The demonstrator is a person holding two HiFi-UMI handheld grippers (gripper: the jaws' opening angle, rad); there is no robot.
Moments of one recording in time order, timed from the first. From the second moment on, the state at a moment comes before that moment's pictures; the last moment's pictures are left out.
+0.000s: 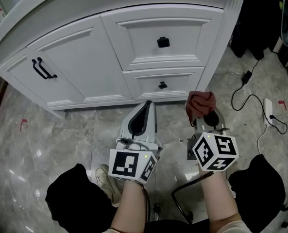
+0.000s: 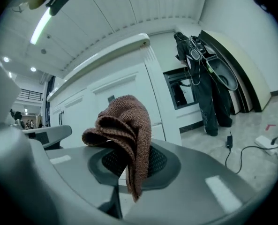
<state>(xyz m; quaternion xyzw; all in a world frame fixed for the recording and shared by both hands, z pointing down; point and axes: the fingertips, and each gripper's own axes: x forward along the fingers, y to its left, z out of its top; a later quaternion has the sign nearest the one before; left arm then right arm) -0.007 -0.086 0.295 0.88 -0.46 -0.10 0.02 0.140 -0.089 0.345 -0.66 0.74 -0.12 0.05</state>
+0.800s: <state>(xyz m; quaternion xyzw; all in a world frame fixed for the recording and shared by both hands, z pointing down) -0.029 0.076 0.255 0.89 -0.44 -0.09 -0.03 0.115 0.084 0.309 -0.67 0.74 -0.07 0.03</state>
